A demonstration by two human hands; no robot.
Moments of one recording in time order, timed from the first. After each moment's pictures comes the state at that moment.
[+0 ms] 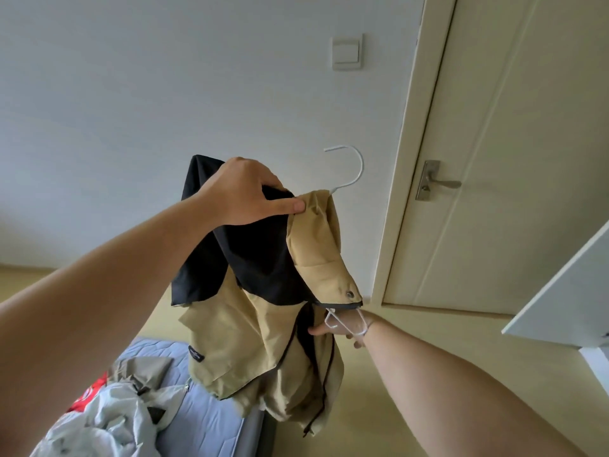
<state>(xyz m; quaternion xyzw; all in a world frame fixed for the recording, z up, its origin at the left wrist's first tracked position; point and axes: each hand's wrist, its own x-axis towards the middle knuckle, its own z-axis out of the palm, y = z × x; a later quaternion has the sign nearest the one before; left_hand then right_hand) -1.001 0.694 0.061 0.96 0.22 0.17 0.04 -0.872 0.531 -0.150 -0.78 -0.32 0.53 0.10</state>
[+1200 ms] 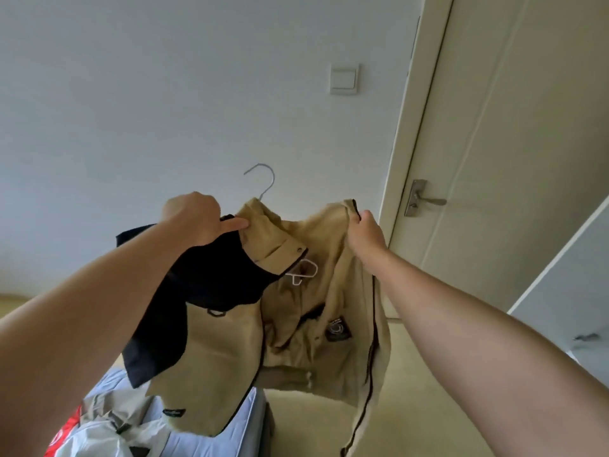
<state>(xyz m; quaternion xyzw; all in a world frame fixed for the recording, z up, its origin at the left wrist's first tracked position) -1.062 0.787 0.035 0.89 0.43 -0.03 -0.13 -0.820 0.610 -0.045 -0.82 -0.26 0.16 0.49</state>
